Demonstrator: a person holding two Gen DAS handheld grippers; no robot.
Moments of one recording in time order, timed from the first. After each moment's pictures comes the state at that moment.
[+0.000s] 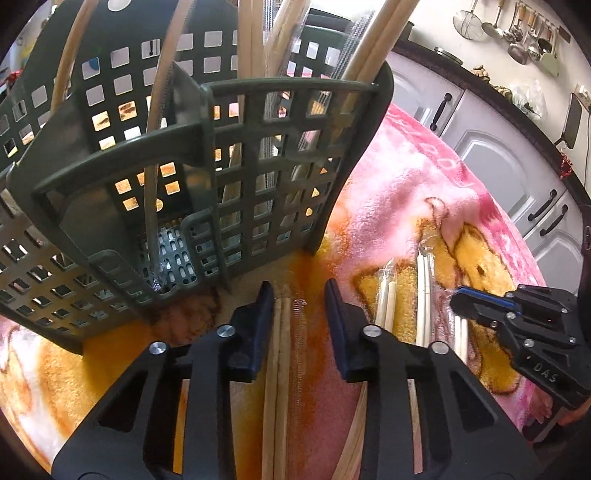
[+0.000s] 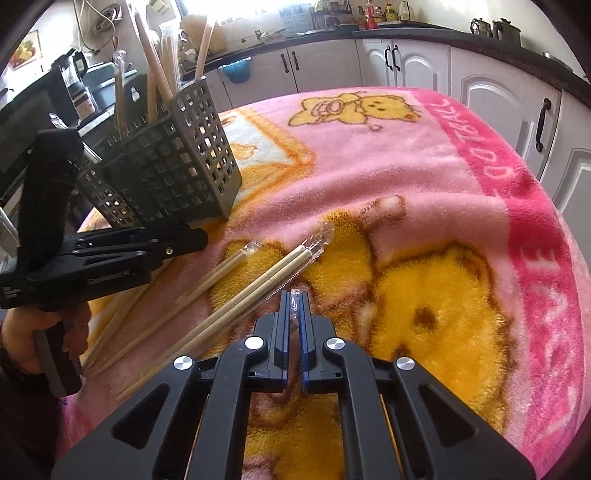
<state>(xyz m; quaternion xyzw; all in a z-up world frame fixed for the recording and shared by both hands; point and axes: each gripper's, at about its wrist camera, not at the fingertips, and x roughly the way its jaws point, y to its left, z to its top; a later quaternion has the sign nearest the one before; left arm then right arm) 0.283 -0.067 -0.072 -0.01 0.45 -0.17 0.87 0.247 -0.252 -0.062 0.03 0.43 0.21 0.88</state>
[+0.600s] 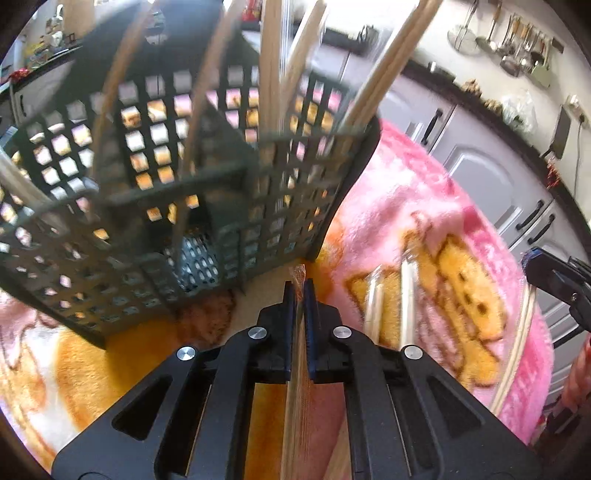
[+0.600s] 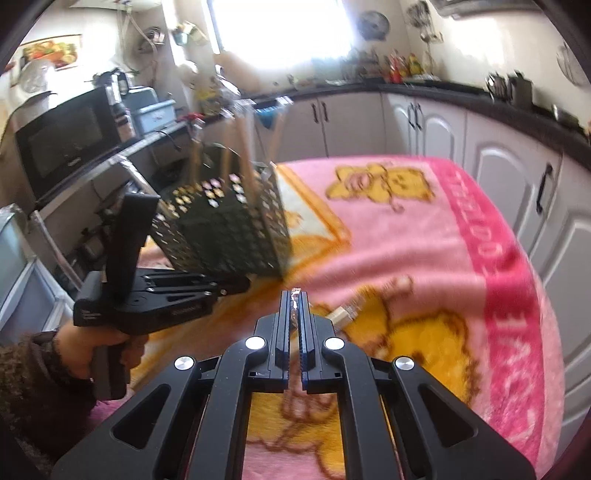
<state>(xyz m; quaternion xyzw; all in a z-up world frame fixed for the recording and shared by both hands) 0.267 -0.039 -0.043 -0.04 0.43 -0.18 0.89 0.205 -0.240 0.024 0.01 0.33 0.26 0.91</state>
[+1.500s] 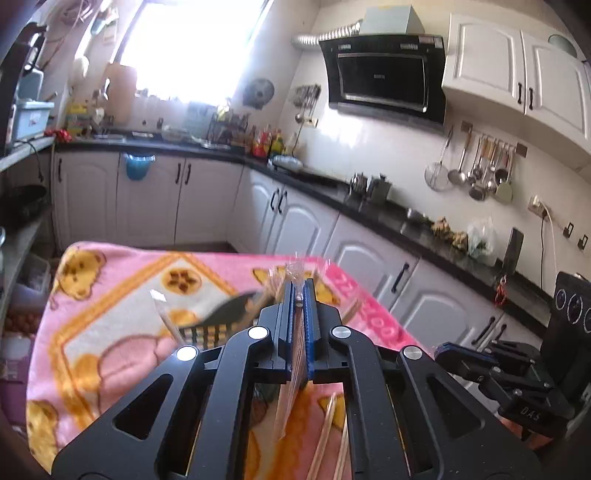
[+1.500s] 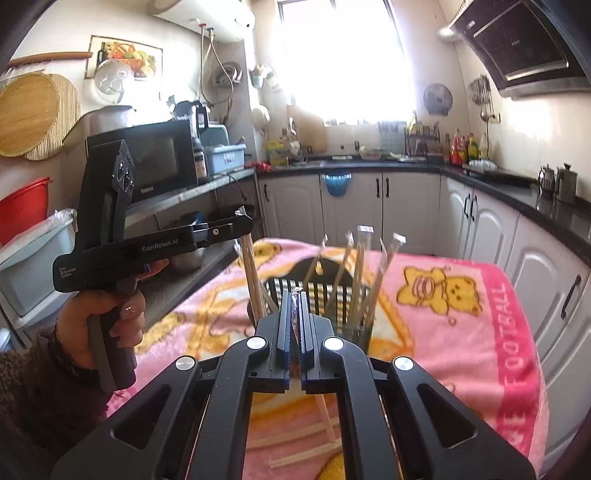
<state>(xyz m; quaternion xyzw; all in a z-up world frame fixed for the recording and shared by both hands) 0.191 0.042 0.138 -0.12 0.19 -0.17 0.96 0.173 -0.180 0.131 -0.02 0.20 0.35 0.92</state>
